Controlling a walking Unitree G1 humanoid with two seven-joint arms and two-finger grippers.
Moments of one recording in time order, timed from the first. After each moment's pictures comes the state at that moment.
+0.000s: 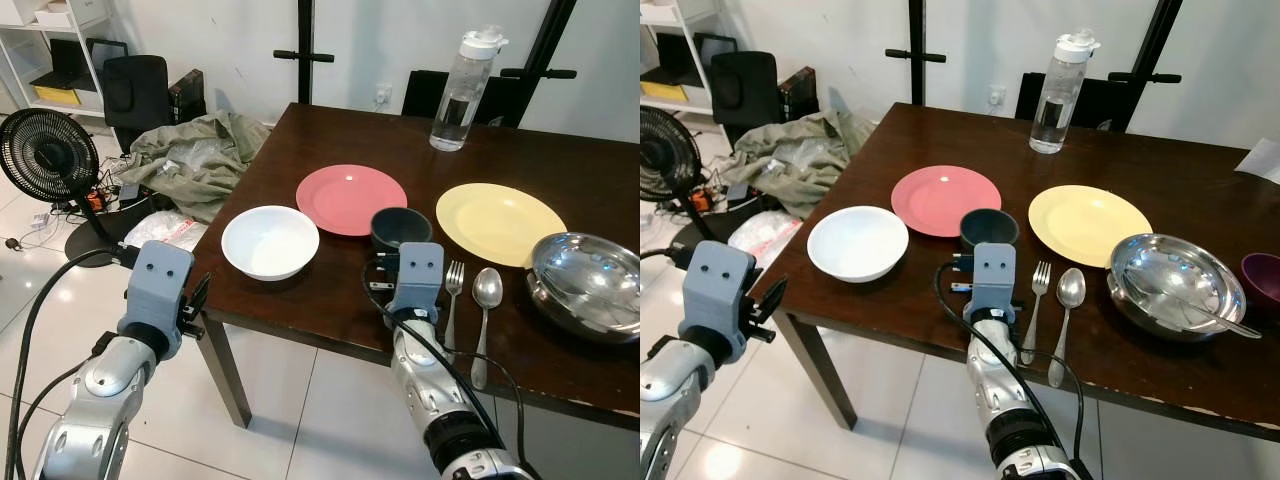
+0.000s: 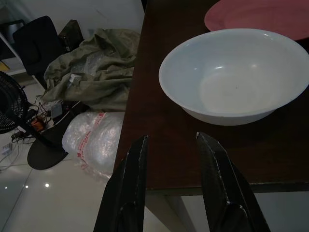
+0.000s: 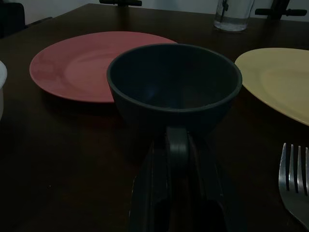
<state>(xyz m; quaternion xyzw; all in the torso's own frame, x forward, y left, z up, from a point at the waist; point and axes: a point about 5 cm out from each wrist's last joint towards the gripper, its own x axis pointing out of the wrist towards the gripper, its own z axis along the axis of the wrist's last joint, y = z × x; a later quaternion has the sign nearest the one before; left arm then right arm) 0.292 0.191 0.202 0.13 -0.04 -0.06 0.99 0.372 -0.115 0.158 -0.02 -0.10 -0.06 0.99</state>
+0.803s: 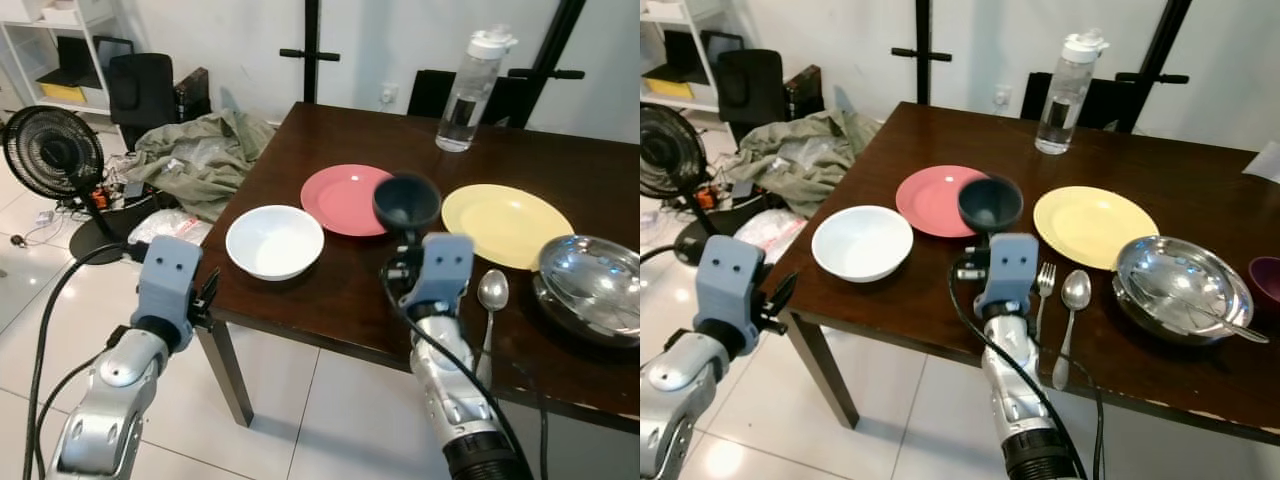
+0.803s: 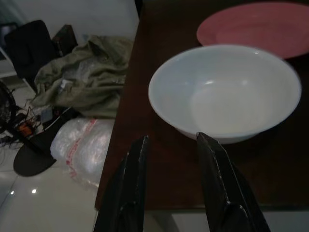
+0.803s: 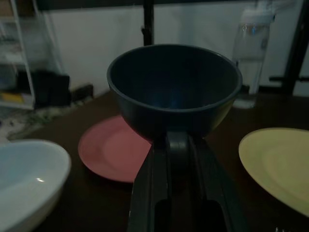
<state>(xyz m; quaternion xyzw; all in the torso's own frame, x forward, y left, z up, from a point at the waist) 0.303 0.177 0.206 0.11 -0.05 -0.07 0.99 0.339 -0.122 0.210 0.00 -0.24 0.01 0.97</state>
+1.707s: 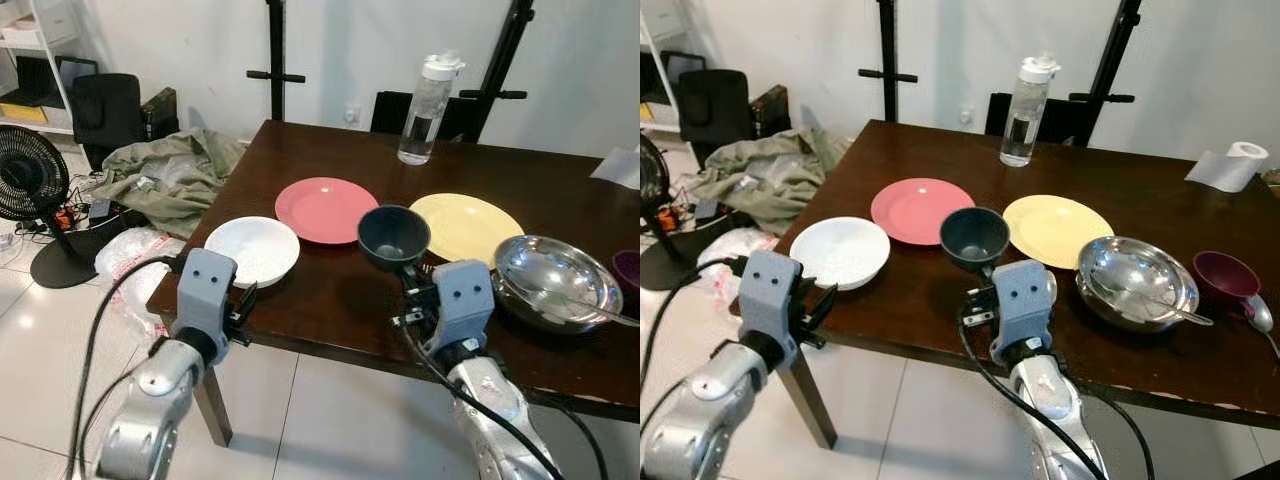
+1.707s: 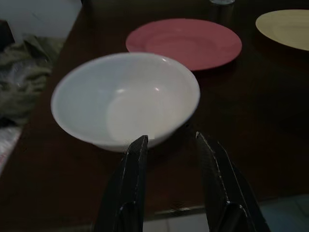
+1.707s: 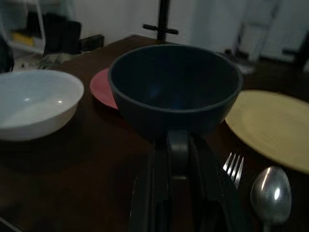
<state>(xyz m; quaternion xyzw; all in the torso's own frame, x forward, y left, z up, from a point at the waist) 0.301 0.140 0.179 0.05 -0.03 -0.12 0.99 0.294 -0.140 0.188 -0.02 -0.11 0.07 0.99</state>
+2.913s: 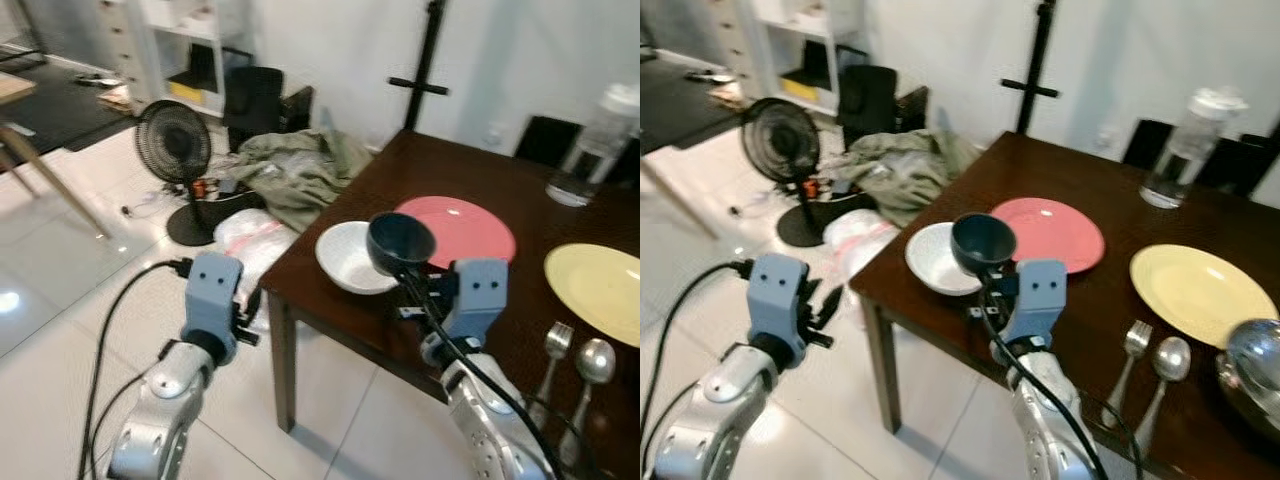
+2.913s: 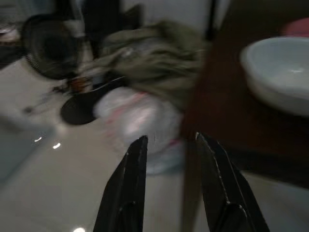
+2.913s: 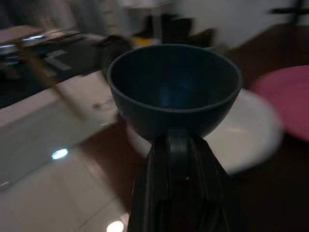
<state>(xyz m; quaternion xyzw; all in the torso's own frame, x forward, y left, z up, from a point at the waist) 0.303 0.141 0.183 0.05 -0.03 -0.10 0.99 0.298 -0.130 0.186 0.05 -0.09 0.10 0.99</state>
